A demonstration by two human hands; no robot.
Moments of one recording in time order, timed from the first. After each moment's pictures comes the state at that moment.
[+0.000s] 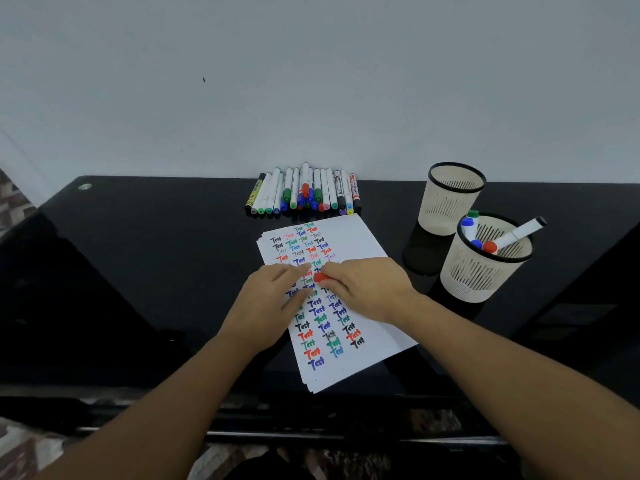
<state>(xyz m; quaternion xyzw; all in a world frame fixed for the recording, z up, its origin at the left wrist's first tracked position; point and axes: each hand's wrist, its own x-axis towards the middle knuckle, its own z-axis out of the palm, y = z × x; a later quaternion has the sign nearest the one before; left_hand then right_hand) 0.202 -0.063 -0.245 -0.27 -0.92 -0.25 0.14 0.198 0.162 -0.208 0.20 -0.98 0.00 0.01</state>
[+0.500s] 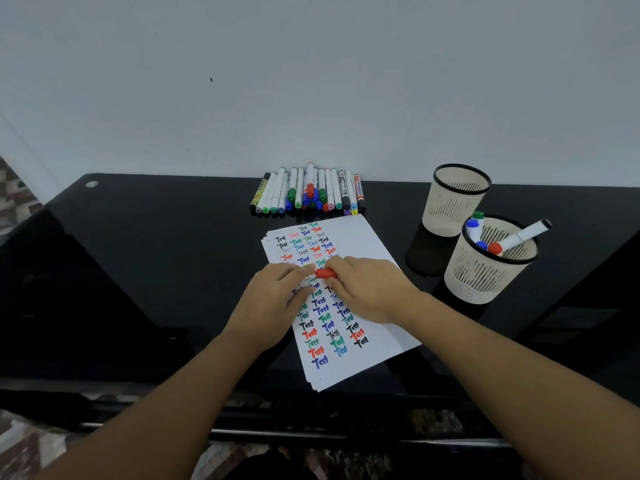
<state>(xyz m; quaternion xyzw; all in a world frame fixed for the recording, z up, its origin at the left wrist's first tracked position) 0.202 -0.064 -0.249 -0.28 -0.91 -0.25 0.16 0.197 0.160 -0.213 0.21 -0.98 0.03 0.01</state>
